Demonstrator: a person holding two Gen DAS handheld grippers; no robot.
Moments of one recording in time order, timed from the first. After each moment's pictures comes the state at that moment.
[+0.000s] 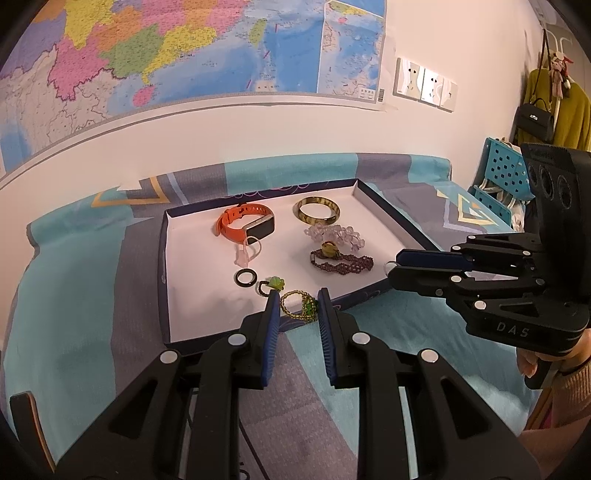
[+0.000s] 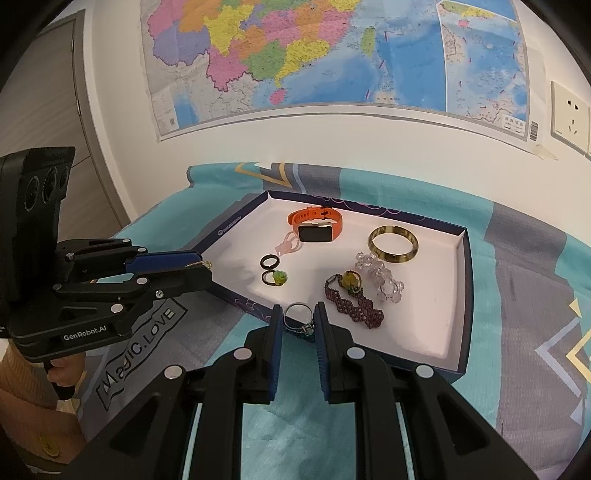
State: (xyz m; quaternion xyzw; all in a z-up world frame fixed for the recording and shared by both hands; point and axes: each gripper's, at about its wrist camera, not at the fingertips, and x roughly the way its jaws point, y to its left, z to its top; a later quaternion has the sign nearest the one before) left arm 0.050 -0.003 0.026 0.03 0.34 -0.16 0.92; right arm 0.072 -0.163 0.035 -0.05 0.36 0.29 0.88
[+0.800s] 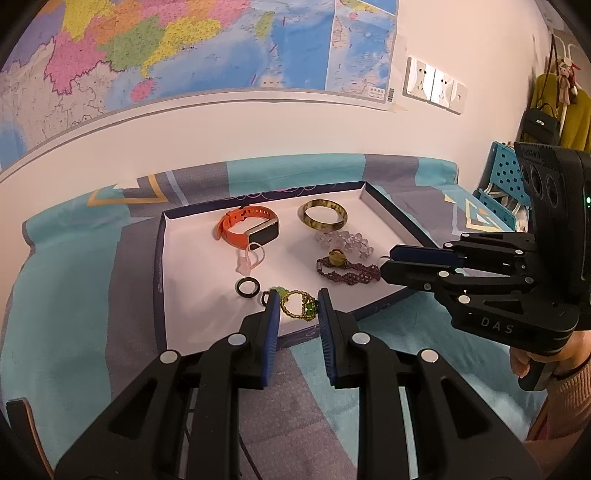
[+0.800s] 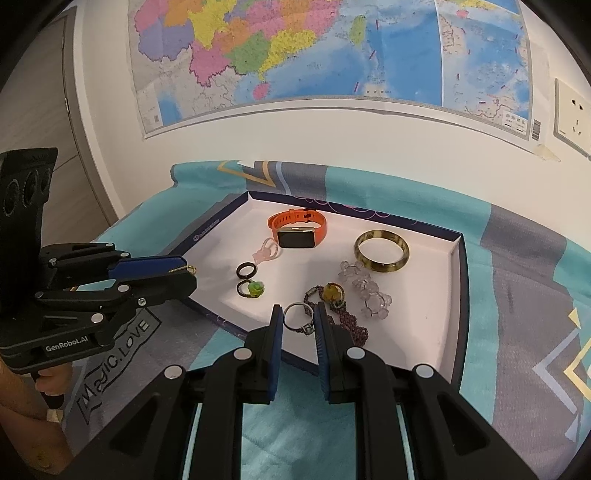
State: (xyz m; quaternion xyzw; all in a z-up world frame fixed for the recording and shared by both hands) left arm 0.072 -0.004 0.022 0.02 0.35 -0.16 0.92; right arm 0.102 -0.160 0.026 -0.05 0.37 0.27 0.89
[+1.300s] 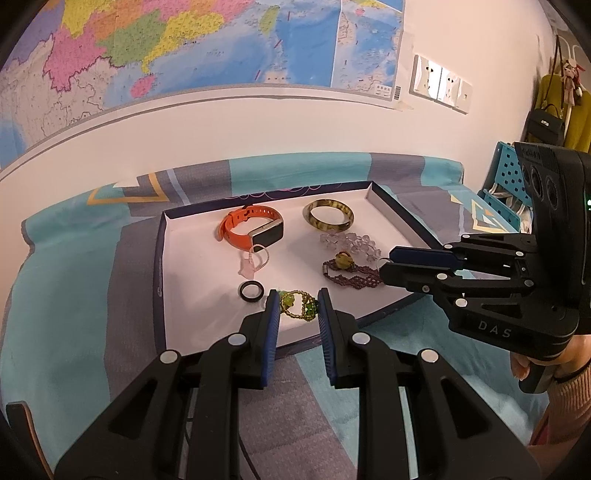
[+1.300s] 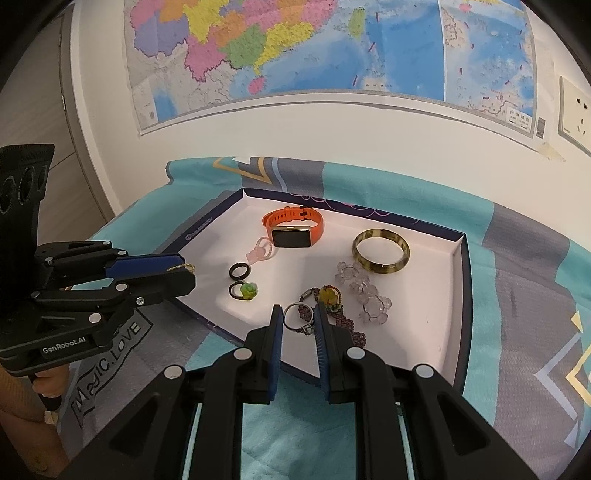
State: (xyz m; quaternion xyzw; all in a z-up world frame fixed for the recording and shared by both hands) left arm 0.082 -0.005 0.019 0.02 0.36 -0.15 0.92; right arm 0.111 -0.158 0.022 -0.06 0.38 0.27 0.88
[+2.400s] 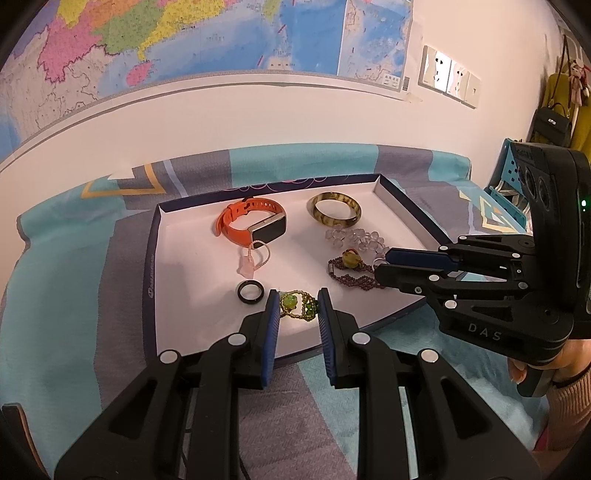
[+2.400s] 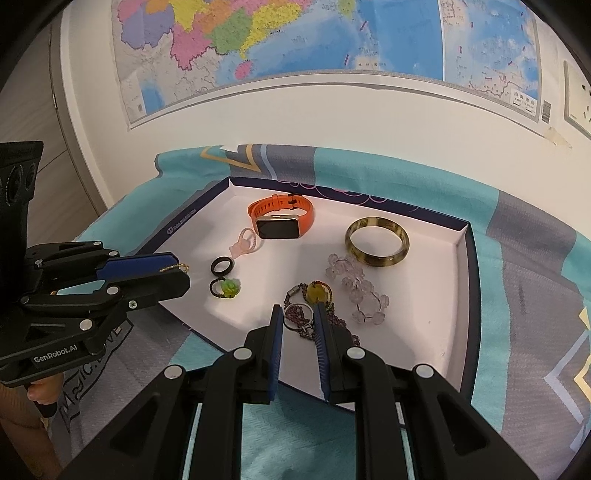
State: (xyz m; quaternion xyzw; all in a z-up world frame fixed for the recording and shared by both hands) left arm 0.094 -0.009 0.010 0.02 0.37 -0.14 0.92; right arm 0.128 -0.156 0.009 -0.06 0.40 0.26 0.88
